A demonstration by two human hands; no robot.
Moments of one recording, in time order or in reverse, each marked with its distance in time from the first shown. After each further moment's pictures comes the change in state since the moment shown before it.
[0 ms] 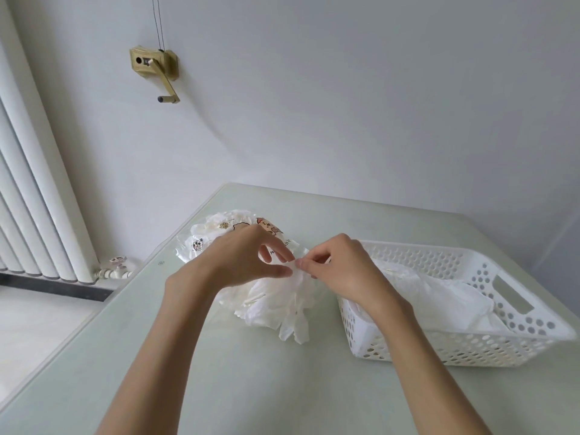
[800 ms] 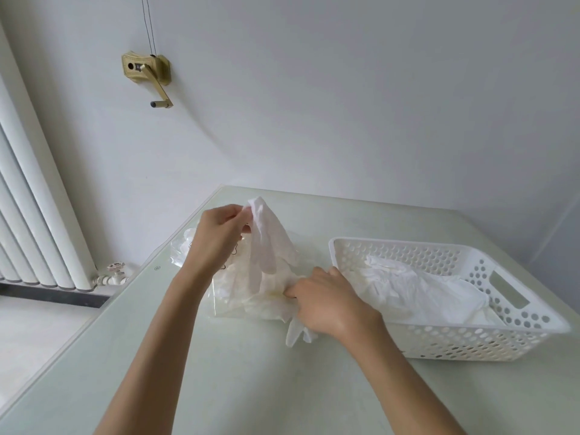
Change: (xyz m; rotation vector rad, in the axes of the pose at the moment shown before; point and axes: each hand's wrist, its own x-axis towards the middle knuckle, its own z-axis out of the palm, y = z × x) left_hand 0.009 -0.005 0.002 -0.748 0.495 -0.282; right_hand -0.009 -0.001 0.029 -0.674 -0.307 -0.178
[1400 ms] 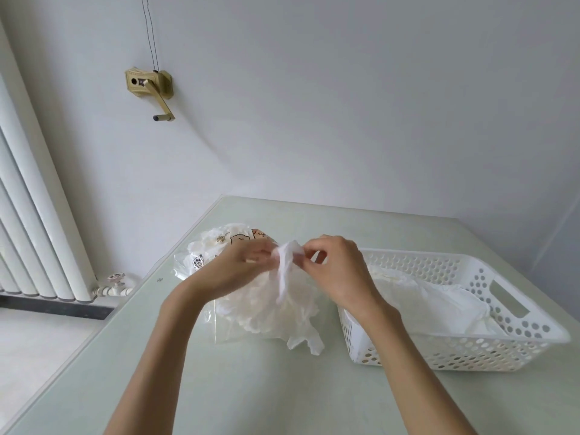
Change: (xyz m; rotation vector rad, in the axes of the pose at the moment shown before) left_hand -0.006 -0.002 -0.002 0.270 -0.502 0.112; right_hand 0.012 0.024 -0.017 0.603 0.547 0.135
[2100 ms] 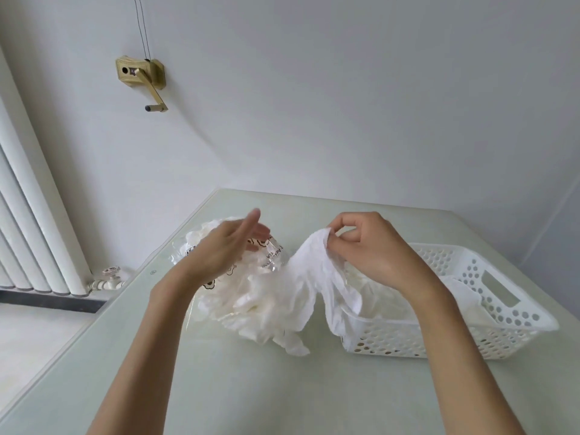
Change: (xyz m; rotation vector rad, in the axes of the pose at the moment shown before) left_hand 0.003 0.013 -0.005 -0.087 0.139 -0.154; right_hand -0.013 -0.005 -0.060 0.212 -0.078 0.082
